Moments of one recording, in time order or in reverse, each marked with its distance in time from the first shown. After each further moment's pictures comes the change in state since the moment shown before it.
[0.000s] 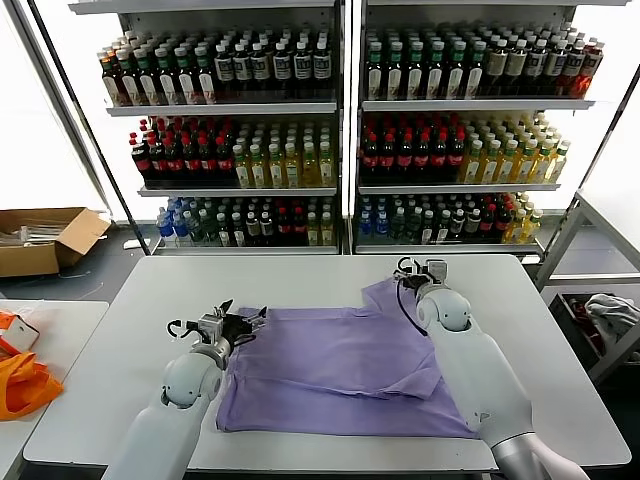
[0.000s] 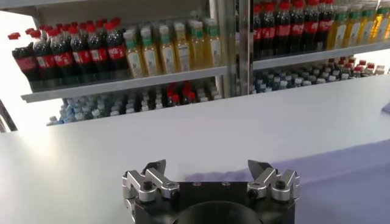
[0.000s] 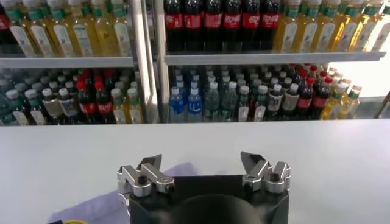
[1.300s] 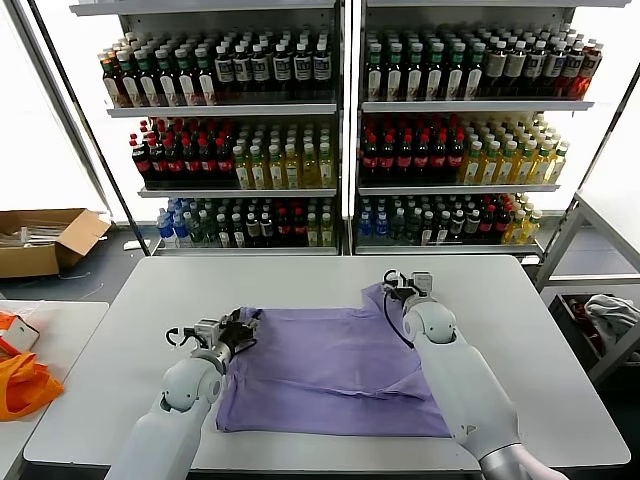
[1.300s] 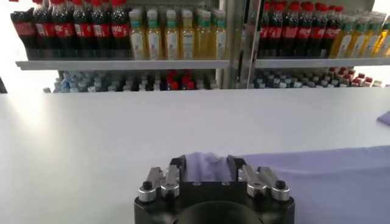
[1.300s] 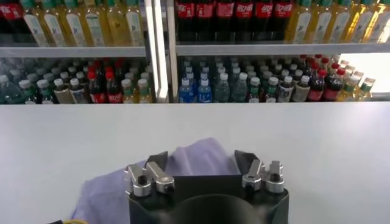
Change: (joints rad) left arm 0.016 -0.008 -0.006 0.010 -0.126 0.034 -0.023; right arm -0.059 0.025 -0.002 0.021 -0.024 0.002 0.013
